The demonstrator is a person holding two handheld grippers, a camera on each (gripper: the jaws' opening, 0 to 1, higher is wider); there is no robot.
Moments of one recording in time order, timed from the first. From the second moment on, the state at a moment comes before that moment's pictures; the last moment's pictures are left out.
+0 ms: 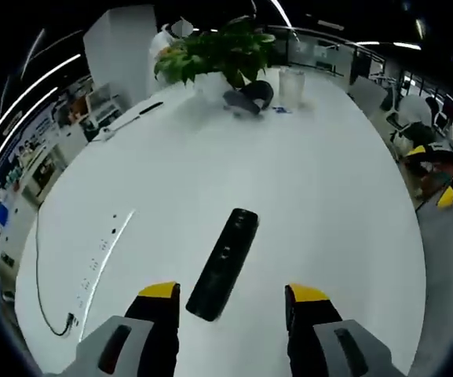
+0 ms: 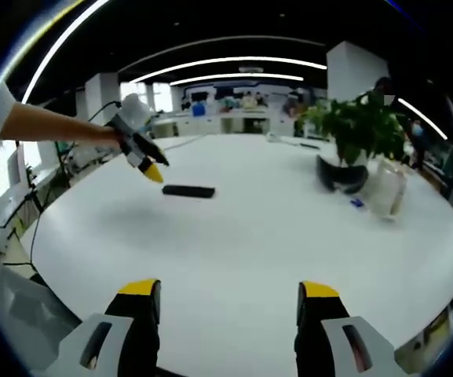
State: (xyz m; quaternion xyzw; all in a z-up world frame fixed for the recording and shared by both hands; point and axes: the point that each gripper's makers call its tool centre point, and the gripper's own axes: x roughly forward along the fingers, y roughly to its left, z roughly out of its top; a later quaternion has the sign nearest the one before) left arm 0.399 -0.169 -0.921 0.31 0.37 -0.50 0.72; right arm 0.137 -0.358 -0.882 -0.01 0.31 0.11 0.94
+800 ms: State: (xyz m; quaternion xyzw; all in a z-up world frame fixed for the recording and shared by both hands) left arm 0.418 -0.171 -0.982 0.34 0.44 -0.53 0.63; right arm 0.135 -0.356 -0.888 -0.03 0.32 0.12 0.94
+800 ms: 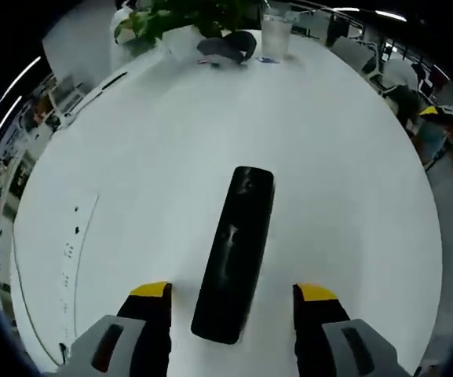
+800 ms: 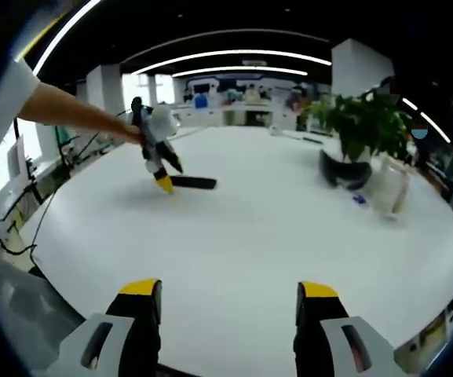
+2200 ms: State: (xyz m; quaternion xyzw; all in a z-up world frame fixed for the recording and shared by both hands) left arm 0.387 -0.164 -0.980 0.43 0.45 -0.52 0.59; right arm 0.136 -0.356 -0.881 -0.01 0.31 0.12 0.94
